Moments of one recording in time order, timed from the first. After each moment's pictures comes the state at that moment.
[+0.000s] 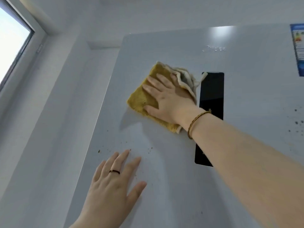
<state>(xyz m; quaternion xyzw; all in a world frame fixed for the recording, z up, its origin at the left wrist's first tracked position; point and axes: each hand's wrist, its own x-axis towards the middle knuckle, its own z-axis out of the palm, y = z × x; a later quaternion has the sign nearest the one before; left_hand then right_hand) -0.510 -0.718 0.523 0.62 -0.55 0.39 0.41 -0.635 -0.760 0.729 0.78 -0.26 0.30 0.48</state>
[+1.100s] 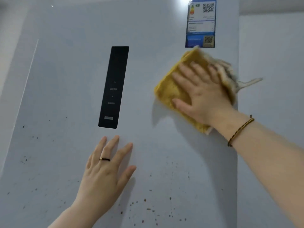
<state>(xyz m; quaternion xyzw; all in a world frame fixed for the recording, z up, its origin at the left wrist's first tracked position) -0.702 -0.751 0.497 0.58 -0.54 0.45 0.41 -0.916 -0.801 0.680 0.72 -0.28 0.41 0.49</state>
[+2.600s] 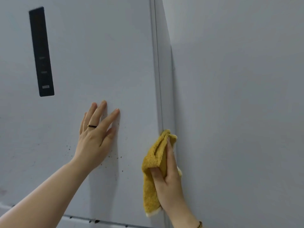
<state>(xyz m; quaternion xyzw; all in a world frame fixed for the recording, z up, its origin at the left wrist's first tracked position) -0.819 -0.769 0.488 0.50 -0.64 0.37 0.46 -0.984 -0.818 0.394 0.70 -0.17 0.64 -0.27</state>
